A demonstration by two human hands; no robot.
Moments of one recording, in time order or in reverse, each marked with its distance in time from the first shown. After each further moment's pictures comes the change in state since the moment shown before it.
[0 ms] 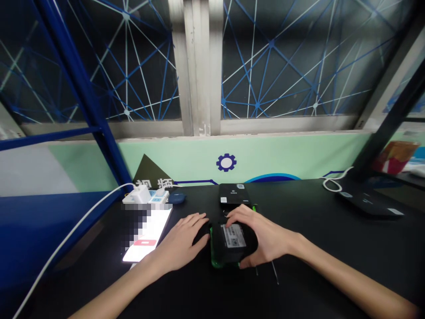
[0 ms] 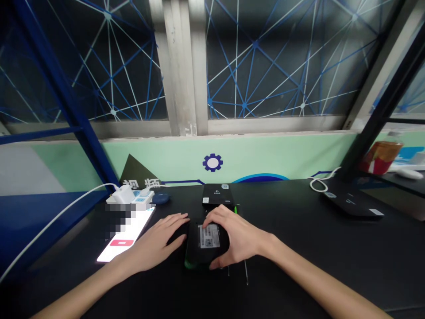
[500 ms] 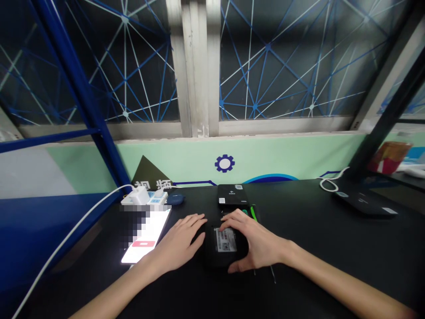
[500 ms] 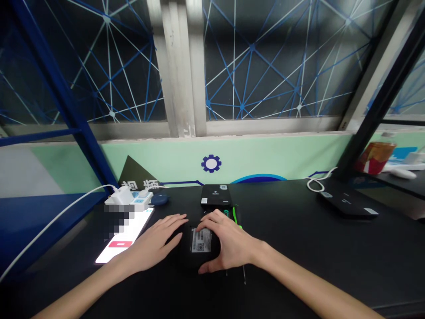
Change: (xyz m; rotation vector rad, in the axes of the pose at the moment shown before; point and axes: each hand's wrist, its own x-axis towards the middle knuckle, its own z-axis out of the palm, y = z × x) left_hand -0.001 -0.005 0.001 0.013 0.028 0.034; right_hand 0.002 -0.006 0.021 -0.012 0.060 0.010
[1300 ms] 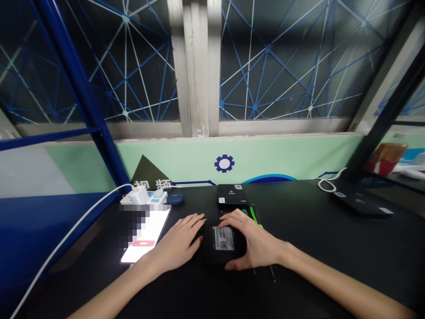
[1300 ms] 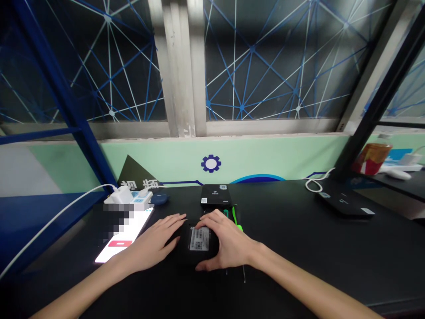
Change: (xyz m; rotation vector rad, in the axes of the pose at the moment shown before) left_hand -0.001 -0.006 0.006 0.060 -0.015 0.047; right_hand 0.001 -0.002 0.008 0.003 0.071 -0.012
